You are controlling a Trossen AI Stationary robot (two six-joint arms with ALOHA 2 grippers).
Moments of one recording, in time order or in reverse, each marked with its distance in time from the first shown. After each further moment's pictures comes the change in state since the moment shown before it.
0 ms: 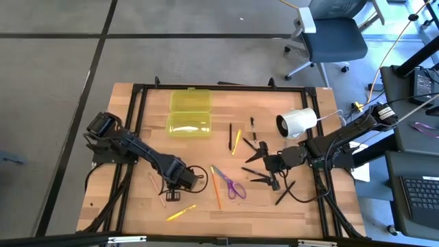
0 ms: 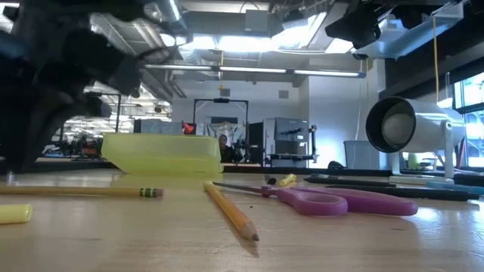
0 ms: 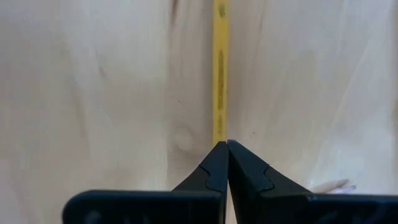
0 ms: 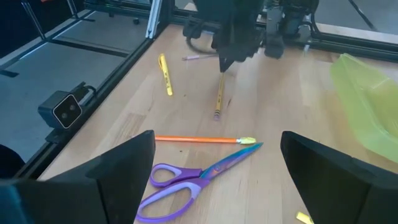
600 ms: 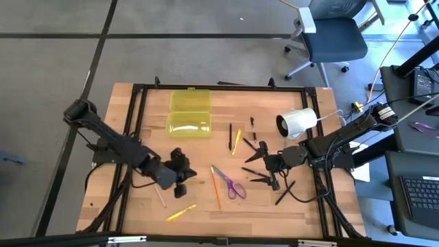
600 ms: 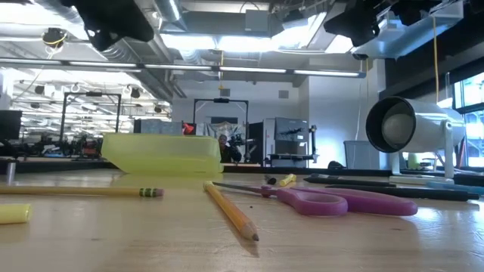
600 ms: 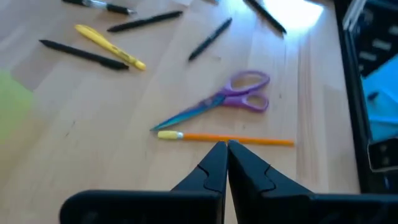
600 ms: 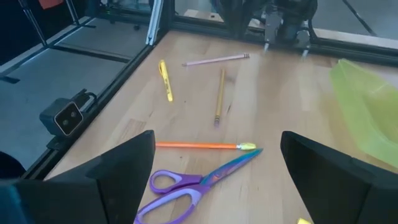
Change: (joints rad) left arm -0.137 -0.377 -0.140 0.486 -0.615 -0.159; right arm 0.000 0.000 0.000 0.031 0.001 0.003
